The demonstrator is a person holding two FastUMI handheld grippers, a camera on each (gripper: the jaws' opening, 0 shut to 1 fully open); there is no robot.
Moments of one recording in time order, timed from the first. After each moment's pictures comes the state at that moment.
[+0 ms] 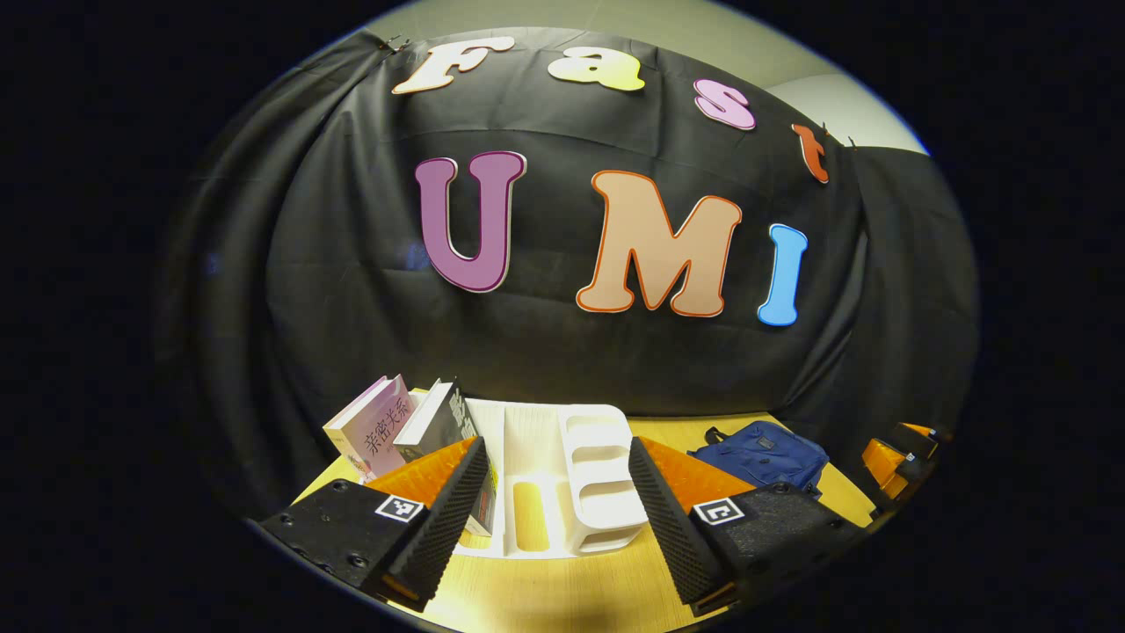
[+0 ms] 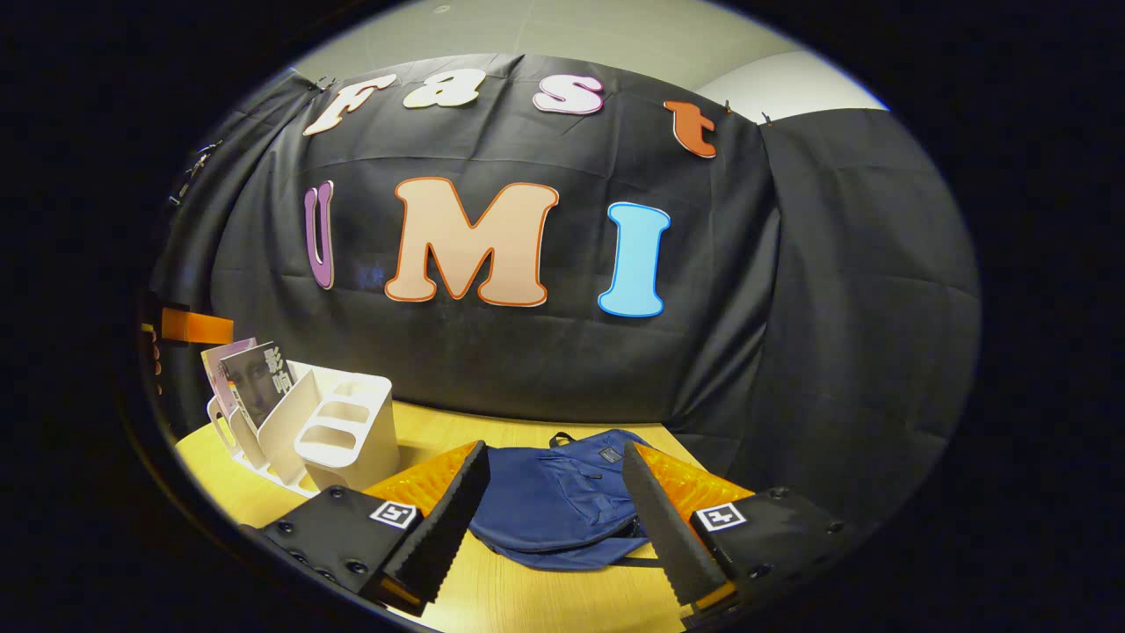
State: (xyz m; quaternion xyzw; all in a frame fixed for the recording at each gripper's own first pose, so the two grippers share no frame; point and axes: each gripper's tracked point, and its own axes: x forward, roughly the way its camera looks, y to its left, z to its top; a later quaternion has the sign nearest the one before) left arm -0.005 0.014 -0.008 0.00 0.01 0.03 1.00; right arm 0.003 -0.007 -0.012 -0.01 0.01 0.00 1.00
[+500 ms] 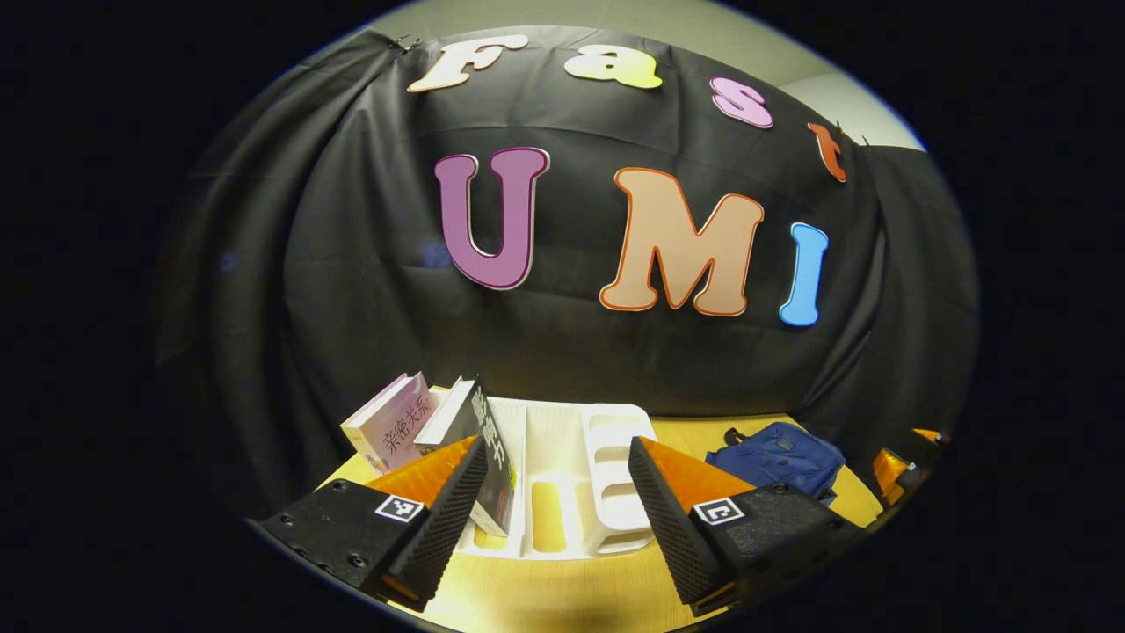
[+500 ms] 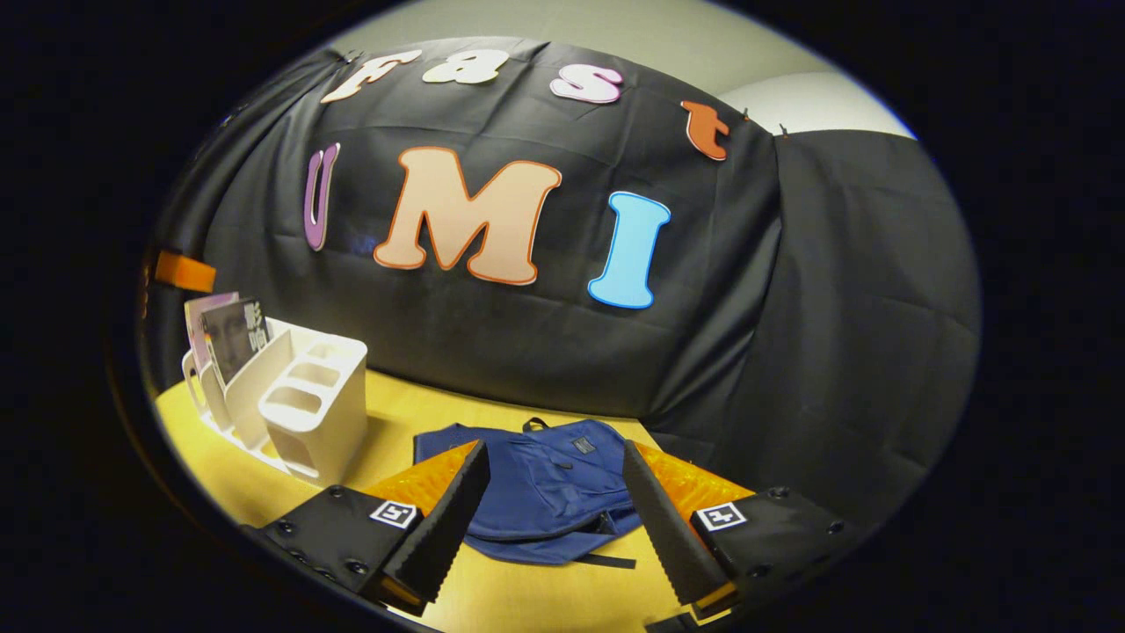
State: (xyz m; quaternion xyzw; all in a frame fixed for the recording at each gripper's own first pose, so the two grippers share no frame) left arm 0.001 0.035 -0.012 0.00 0.02 0.06 1.00; right arm 0.010 -0.032 -0.044 -0.09 0.03 -0.03 0.99
